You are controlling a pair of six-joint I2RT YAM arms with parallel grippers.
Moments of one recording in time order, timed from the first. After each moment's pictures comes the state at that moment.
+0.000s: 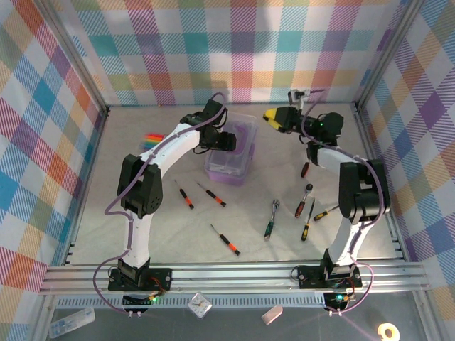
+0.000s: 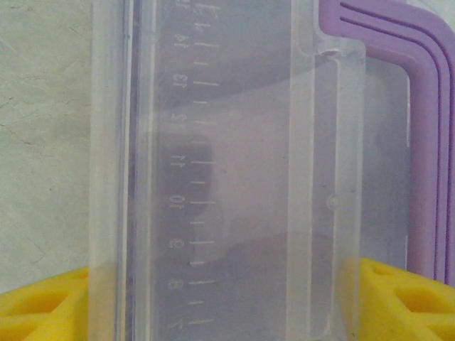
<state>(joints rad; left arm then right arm) -0.49 2.12 1.84 -0.81 0.02 -0.32 0.11 1.84 1.14 1.26 -1.21 1.49</state>
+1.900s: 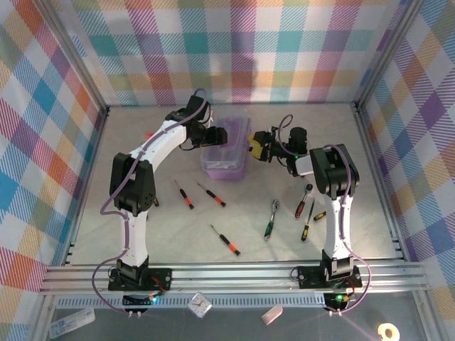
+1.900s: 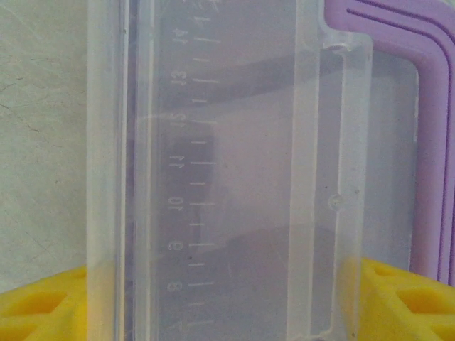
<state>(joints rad) -0.39 2.11 1.80 -0.77 0.21 -0.39 0.22 2.24 1.17 0.99 -1.05 1.56</state>
